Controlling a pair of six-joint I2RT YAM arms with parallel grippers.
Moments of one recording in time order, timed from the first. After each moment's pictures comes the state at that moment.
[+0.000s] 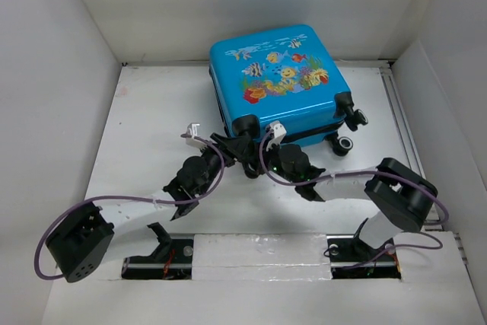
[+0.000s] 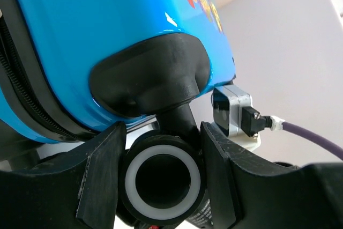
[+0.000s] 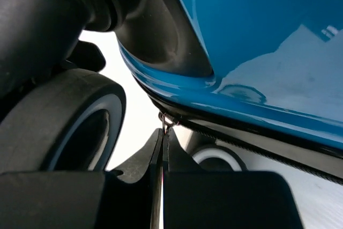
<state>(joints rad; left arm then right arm) -0.84 1.09 0.34 0.77 -0.31 -1.06 0.90 1.55 0.61 0.72 0.04 0.45</state>
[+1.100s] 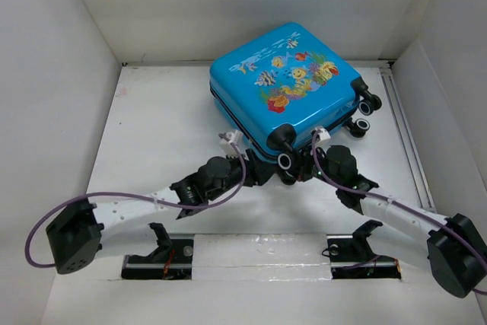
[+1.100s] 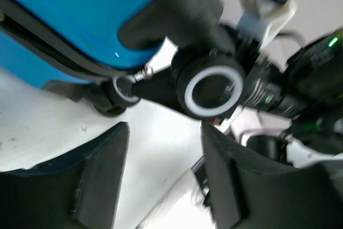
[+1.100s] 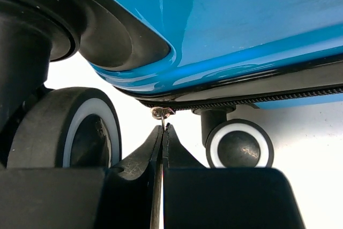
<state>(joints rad) -1.03 1.05 0.51 0.34 -0.19 -0.87 0.58 1.01 0.36 0.33 -0.26 0.53</state>
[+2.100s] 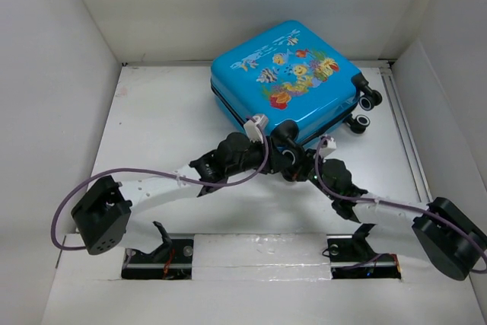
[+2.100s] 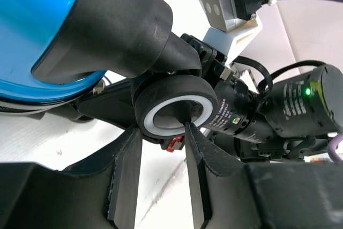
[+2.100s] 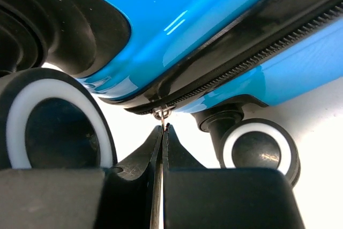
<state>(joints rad) -0.97 1.35 0.77 0.30 0.10 -0.79 0.69 1.12 0.22 0.72 0.02 0.80</state>
